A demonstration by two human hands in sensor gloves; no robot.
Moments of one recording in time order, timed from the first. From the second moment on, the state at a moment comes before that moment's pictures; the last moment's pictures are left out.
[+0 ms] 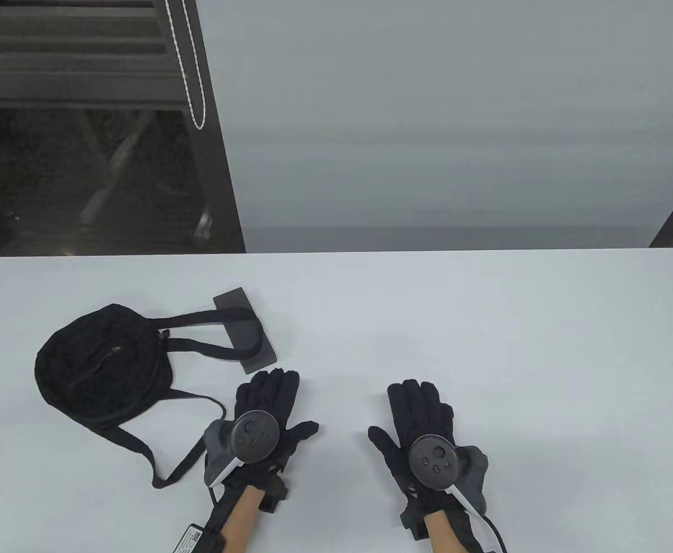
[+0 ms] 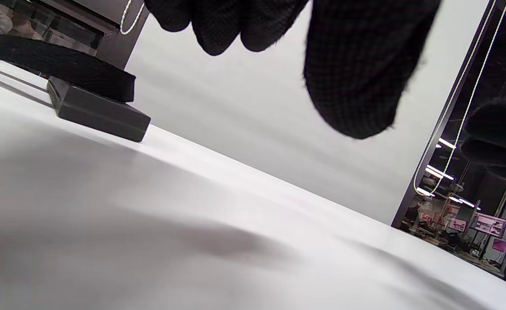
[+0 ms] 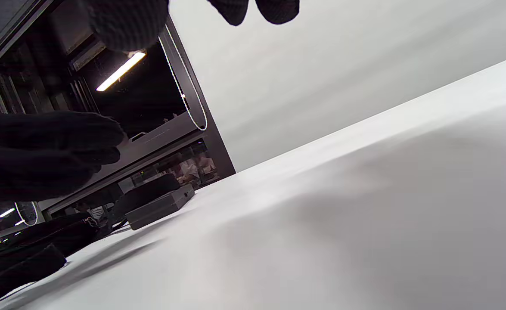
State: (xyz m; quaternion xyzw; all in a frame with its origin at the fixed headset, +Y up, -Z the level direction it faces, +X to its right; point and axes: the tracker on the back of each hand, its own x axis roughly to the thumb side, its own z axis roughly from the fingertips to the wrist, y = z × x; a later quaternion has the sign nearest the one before) left_hand -0.167 -0.736 -0.327 0.08 -0.13 0.22 0.96; right_hand 0.112 -0.739 -0.290 0.07 -0.10 0.96 0.25
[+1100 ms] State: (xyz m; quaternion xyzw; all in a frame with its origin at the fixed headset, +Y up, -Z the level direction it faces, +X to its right) left_hand -0.232 -0.709 -0.325 0.08 -0.08 0.20 0.97; right_hand 0.109 -0.736 -0.288 0.09 -0.12 0.95 0.27
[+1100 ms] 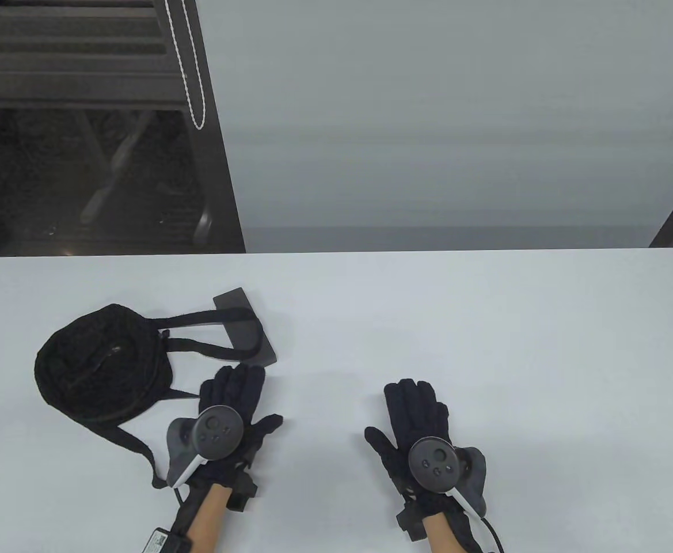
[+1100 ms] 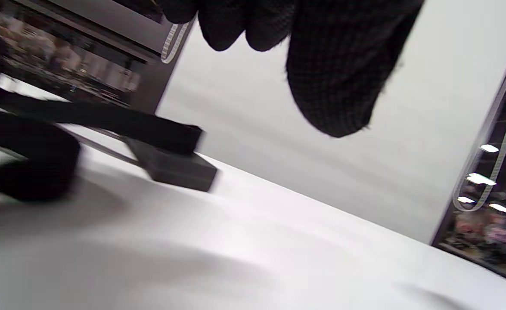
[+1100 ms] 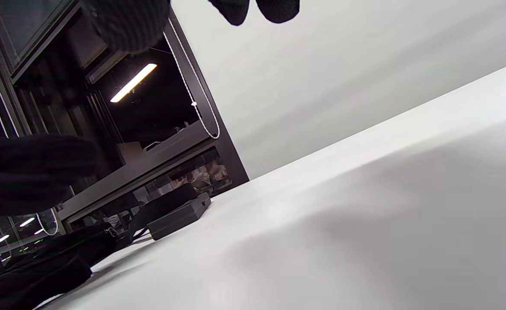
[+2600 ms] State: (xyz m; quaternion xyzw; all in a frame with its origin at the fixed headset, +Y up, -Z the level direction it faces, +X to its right) left_hand -0.435 -0.707 -0.345 0.23 0.19 0.19 0.93; right_hand 0.119 -0.733 -0.289 0.08 -0.12 0.94 0.32
